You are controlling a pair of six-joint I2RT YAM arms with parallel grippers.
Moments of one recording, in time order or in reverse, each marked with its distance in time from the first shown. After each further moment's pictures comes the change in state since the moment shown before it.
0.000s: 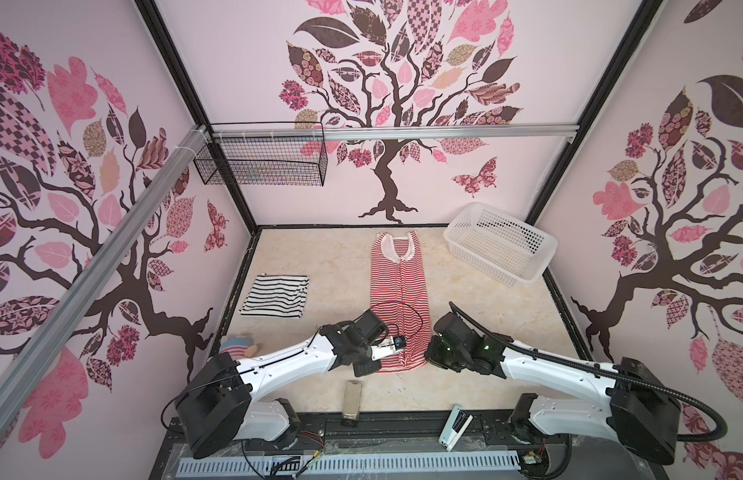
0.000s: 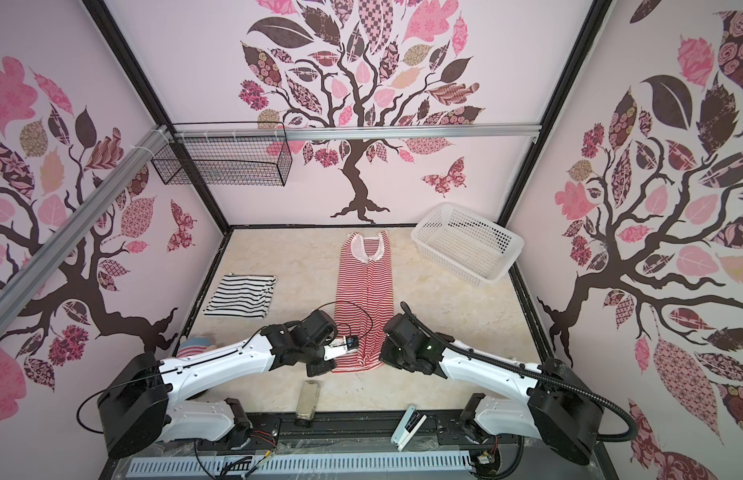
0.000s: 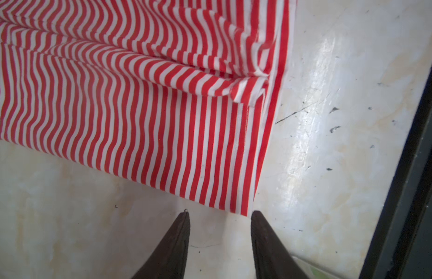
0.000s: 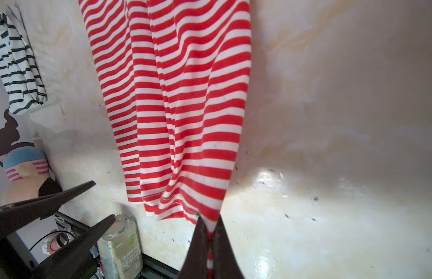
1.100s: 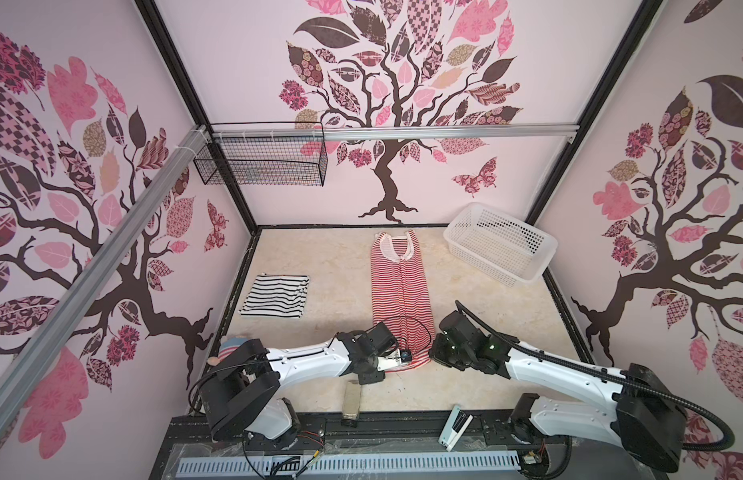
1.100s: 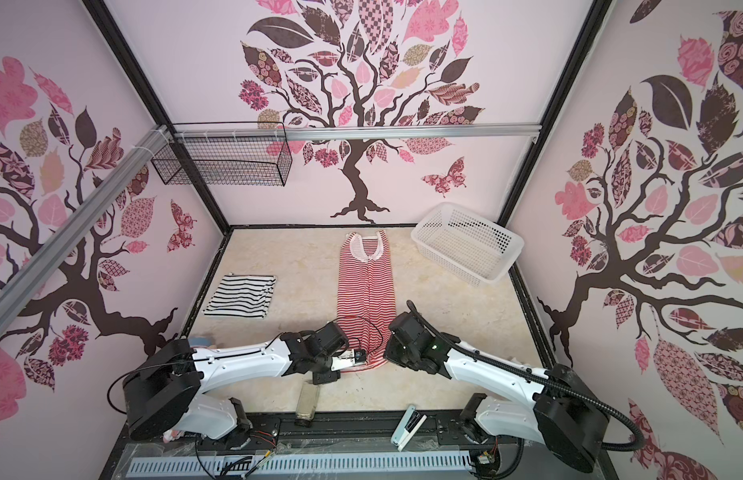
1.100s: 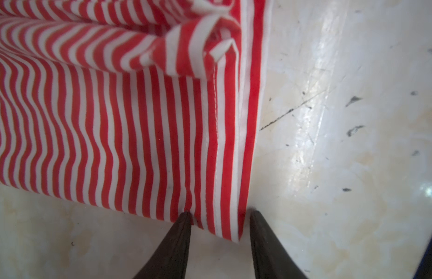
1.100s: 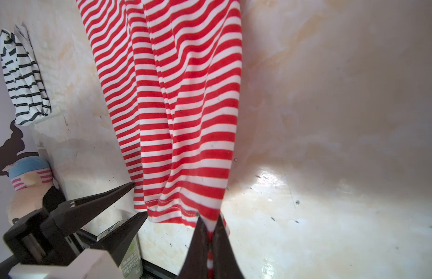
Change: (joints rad) left arm -0.060 0.124 -0.035 0.090 -0.053 0.011; right arm -0.046 -0.041 -0.023 -0.006 -0.001 -0.007
